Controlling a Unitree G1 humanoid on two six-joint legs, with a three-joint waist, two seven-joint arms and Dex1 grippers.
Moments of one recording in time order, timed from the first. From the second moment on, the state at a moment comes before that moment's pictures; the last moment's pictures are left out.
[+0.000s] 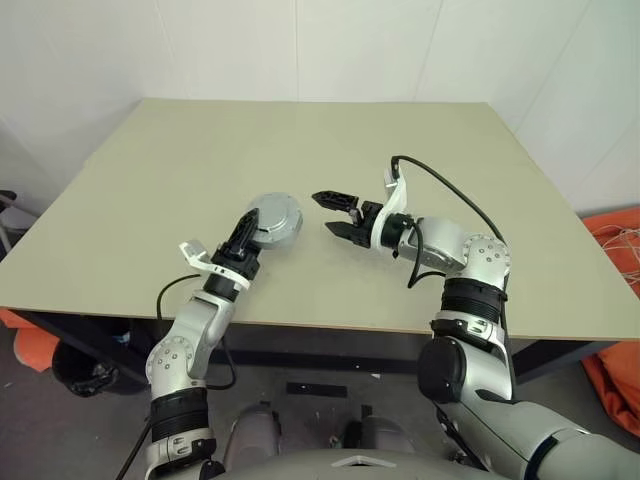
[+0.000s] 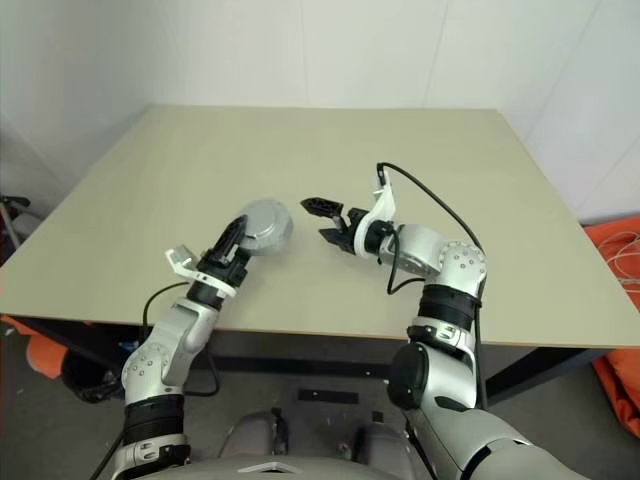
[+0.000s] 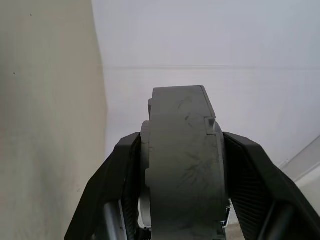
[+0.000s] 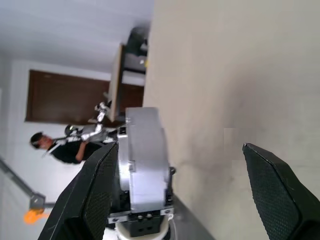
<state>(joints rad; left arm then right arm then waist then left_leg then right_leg) -0.16 -0.07 0.37 0.00 -1.59 0.65 -0.09 -0.76 0.00 -0.59 0.29 1.28 1.39 -0.35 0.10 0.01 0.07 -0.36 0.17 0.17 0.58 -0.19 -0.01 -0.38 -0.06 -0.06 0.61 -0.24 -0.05</state>
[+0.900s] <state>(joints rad) -0.32 -0.10 0.57 0.16 -1.12 0.09 0.20 -0.66 -0.05 -0.50 0.26 1.23 1.32 -0.28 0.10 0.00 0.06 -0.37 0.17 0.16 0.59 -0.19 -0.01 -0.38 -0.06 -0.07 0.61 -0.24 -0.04</state>
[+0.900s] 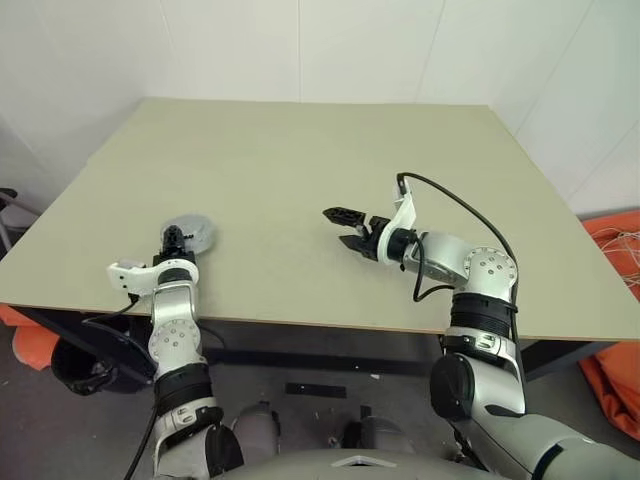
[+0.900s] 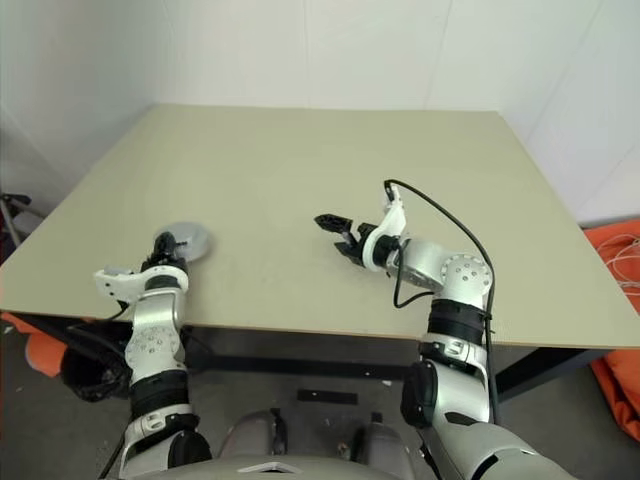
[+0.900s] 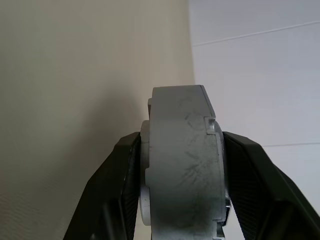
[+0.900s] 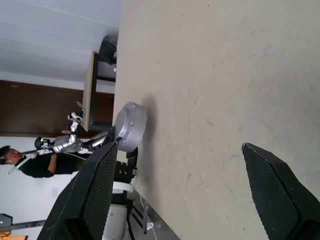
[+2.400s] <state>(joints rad) -0.08 0.07 0.32 -0.35 -1.06 0.46 0.37 -0.56 -0.18 -0.22 0.01 1.00 1.16 -0.06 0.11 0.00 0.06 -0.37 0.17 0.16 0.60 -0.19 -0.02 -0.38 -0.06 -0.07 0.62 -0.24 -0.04</state>
